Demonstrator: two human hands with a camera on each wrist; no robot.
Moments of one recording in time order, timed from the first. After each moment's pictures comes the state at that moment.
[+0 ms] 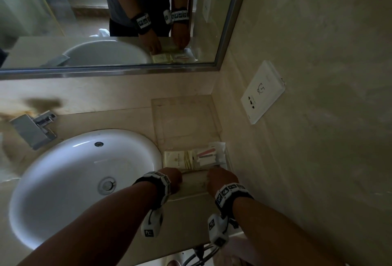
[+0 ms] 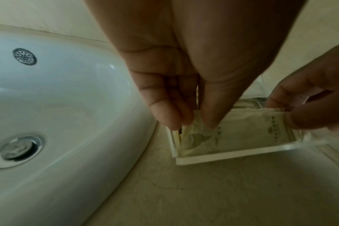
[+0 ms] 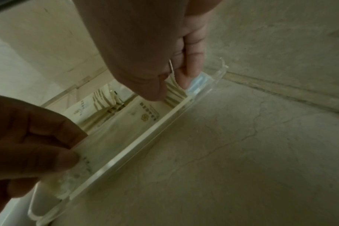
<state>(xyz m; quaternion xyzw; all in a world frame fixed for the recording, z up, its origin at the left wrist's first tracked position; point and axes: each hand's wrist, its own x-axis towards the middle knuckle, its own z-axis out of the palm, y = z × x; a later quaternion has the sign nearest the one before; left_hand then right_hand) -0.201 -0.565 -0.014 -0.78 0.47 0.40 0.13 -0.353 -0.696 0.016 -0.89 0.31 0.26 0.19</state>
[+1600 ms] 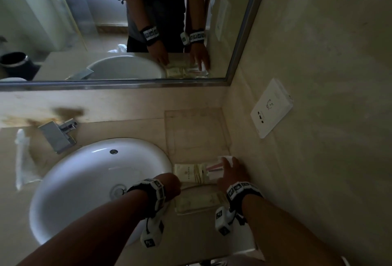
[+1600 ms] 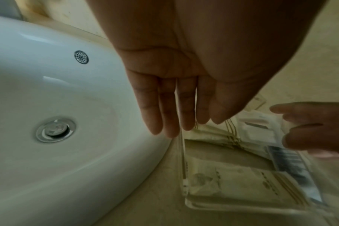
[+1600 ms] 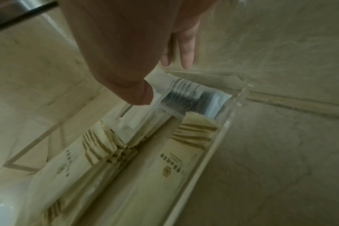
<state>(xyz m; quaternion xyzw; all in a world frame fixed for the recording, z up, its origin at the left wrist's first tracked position) -0.189 -0.535 0.038 -0.85 0.35 0.40 0.03 -0.329 -0.730 0.019 -0.88 0.39 0.20 0.19</state>
